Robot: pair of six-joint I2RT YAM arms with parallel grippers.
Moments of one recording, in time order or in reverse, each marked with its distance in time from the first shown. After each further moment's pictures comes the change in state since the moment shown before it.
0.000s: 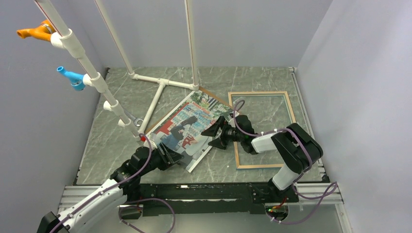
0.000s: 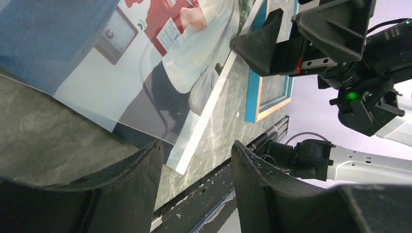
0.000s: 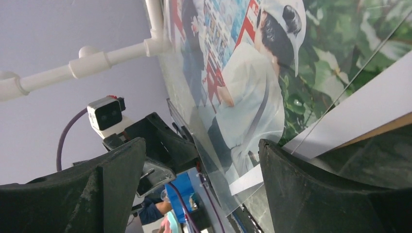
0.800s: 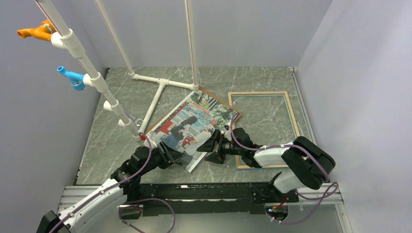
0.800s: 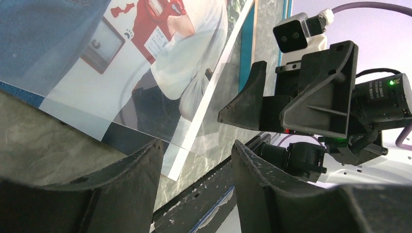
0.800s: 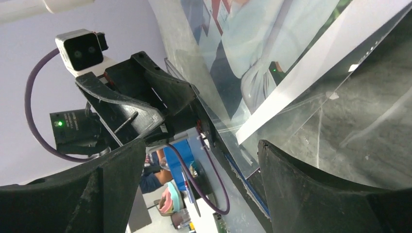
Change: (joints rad) left arm 0.000 0.005 -0.002 0.058 -0.002 -0.004; right arm 0.199 -0.197 -0.141 -0.029 0.060 0.101
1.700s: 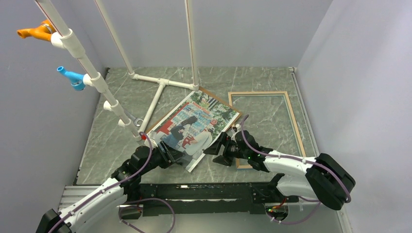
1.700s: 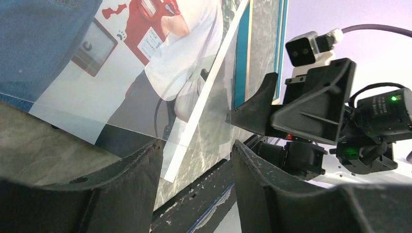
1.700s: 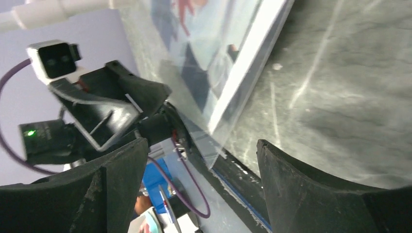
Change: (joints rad) left arm 0.000 0.034 0.000 0.036 0.010 0.000; right arm 0.031 -0.281 -0.031 -0.329 0.167 -0.061
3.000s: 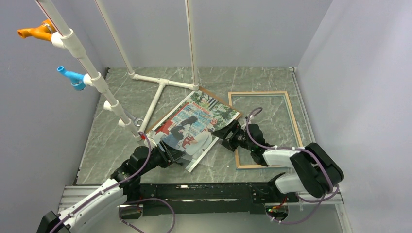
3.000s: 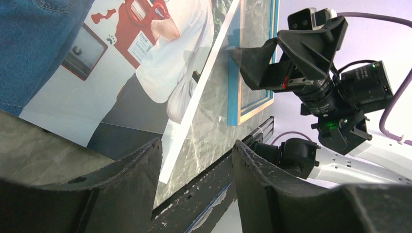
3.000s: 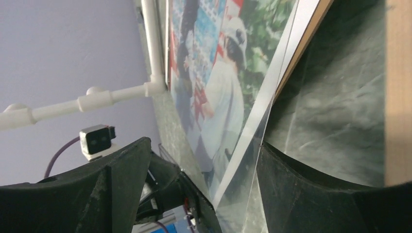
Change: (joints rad) left arm 0.000 -0.028 0.000 0.006 0.006 0.000; right arm -0.227 0.154 -0.047 0.339 0.056 -0.031
